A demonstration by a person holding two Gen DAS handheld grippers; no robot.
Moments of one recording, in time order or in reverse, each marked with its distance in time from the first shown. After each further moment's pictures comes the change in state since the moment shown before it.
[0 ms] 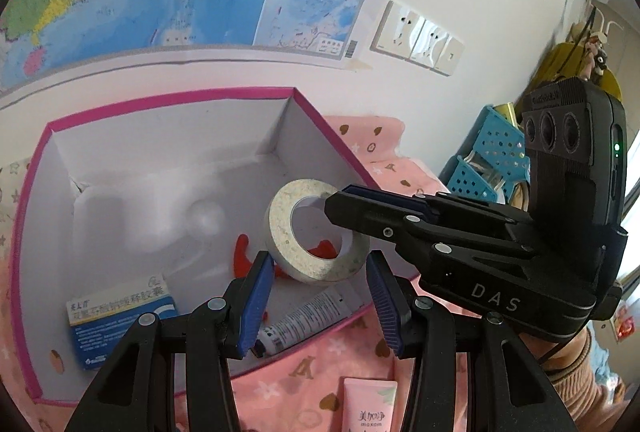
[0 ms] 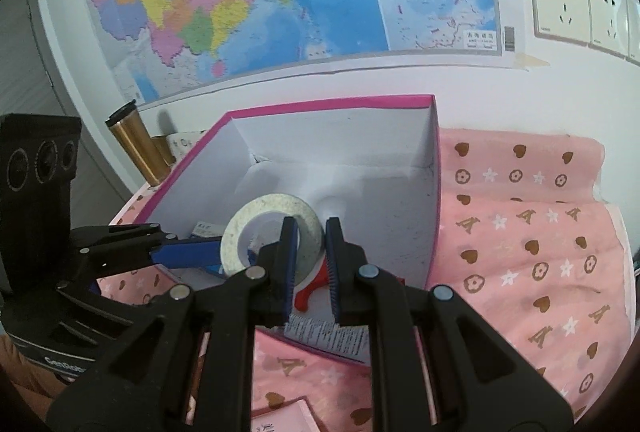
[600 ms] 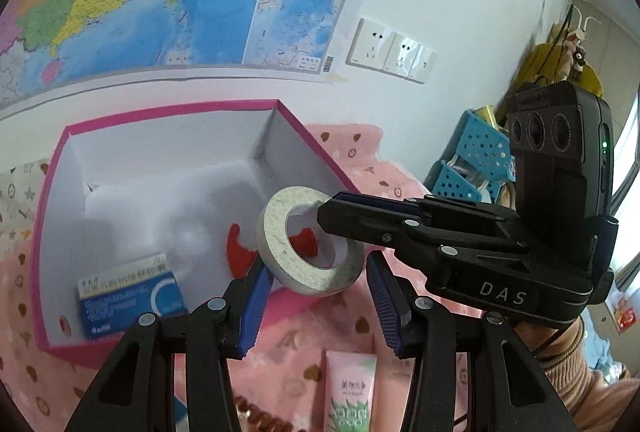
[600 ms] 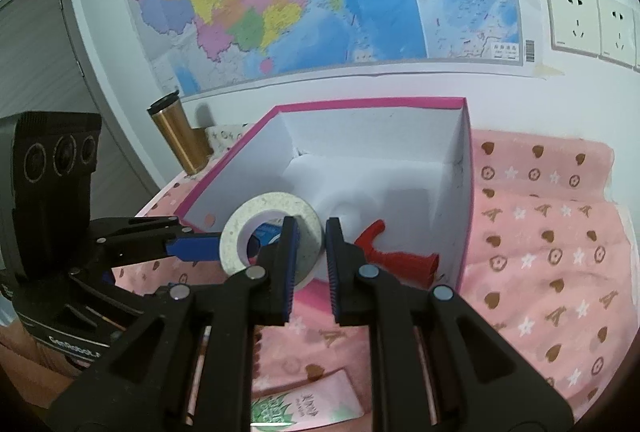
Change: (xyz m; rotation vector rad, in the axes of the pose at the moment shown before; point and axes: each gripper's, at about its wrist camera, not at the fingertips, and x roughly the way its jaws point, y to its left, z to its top) left arm -0.037 -0.018 -0.026 0.040 -0.068 -0.020; right arm -0.029 0.028 -0.017 -0.041 -0.029 0.090
